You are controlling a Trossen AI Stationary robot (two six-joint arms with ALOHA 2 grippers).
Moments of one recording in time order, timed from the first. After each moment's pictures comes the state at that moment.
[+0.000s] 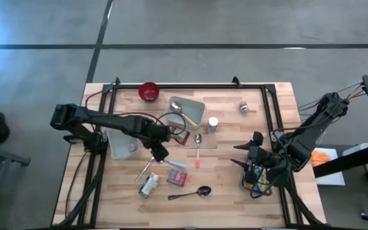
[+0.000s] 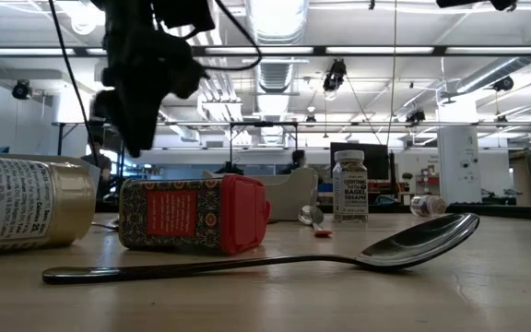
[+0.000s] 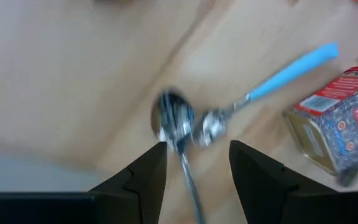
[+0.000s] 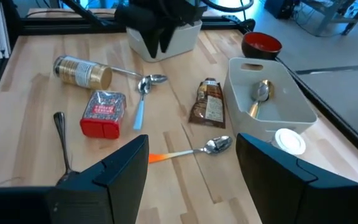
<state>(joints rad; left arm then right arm) -0.04 1.57 1.12 -0.95 0.06 -0.76 0.79 1.11 0.93 -0.67 0.93 0.68</state>
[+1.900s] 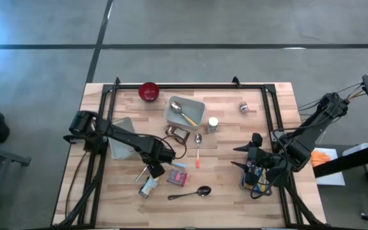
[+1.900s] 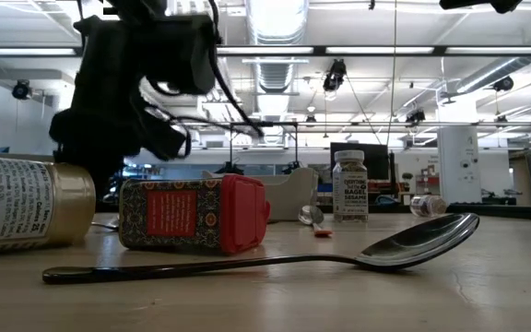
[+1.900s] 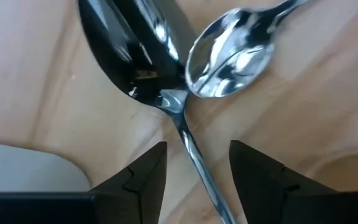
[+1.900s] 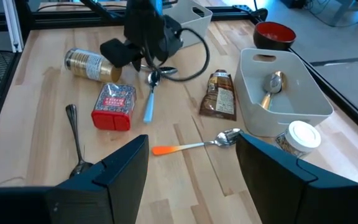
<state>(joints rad) -0.20 1.84 1.07 -0.93 0.08 -0.76 0.79 1.11 0.93 -0.67 0.88 0.70</state>
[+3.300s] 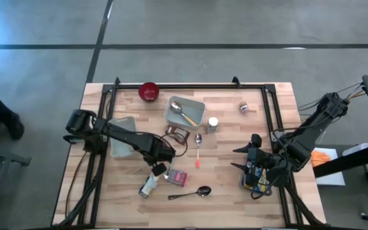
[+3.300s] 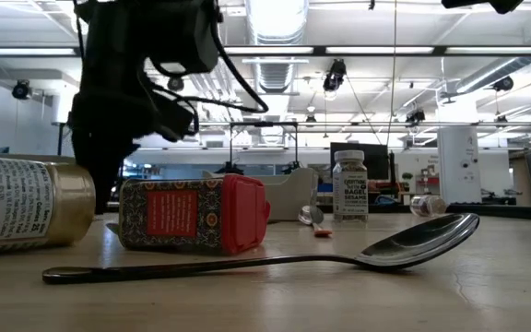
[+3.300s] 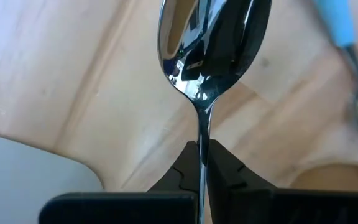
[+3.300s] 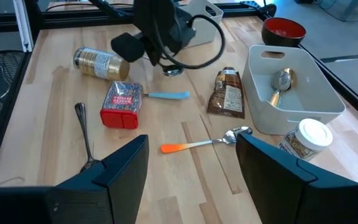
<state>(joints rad) -0.20 1.79 1.10 -0.94 0.01 -0.79 0.79 1.11 0.93 -0.65 0.85 0.70</state>
